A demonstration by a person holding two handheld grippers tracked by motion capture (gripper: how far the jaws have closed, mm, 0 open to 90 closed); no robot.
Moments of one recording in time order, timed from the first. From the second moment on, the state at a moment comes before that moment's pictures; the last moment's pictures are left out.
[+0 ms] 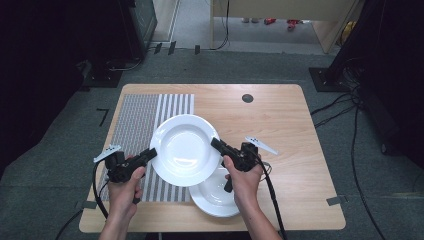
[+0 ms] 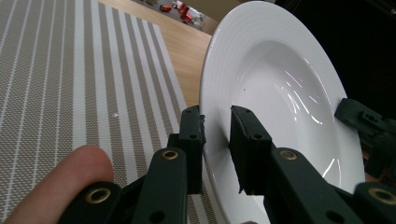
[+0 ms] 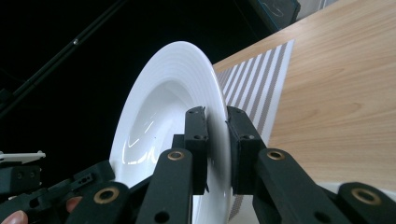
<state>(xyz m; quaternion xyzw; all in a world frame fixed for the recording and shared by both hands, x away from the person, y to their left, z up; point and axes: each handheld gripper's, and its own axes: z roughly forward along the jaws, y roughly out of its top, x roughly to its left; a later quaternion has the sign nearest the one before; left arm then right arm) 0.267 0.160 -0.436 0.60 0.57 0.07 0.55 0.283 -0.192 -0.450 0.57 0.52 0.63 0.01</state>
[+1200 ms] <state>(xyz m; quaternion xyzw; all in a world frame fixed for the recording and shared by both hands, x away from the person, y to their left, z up) 0.303 0.208 -0.436 0.56 0.62 0.09 0.54 0.343 -0.135 -0.441 0.55 0.56 0.62 -0.01</state>
